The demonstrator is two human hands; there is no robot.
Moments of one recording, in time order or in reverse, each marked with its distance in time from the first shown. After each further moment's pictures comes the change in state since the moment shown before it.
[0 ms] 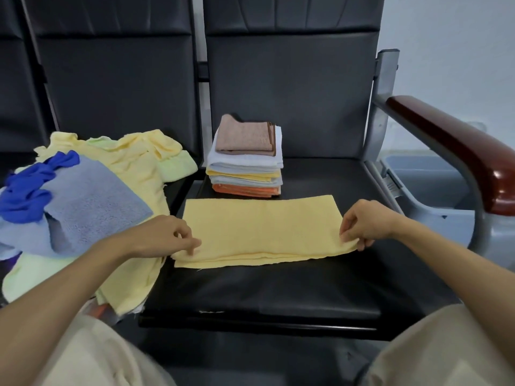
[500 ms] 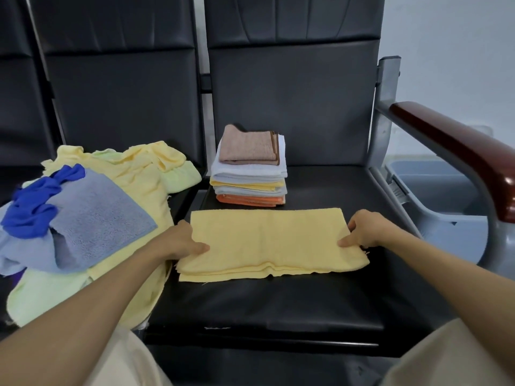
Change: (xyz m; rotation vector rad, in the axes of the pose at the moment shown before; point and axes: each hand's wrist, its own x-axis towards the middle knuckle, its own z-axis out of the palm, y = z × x) left_hand 0.049 -0.002 0.017 -0.094 0.048 -0.389; right_hand 0.030 0.002 0.014 -0.014 0.074 0.236
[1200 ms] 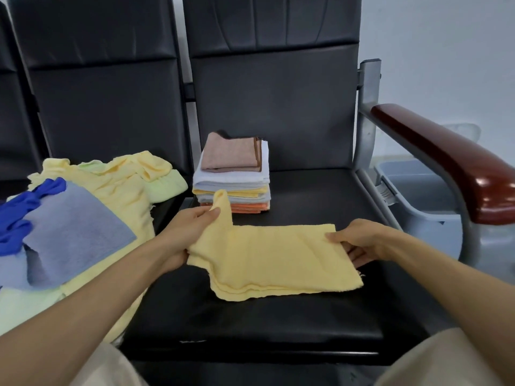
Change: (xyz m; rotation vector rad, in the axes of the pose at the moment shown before) left_hand -0.059 0.085 -0.006 -0.986 0.004 0.144; right_hand -0.006 0.023 -0.004 0.629 -0.250 0.096
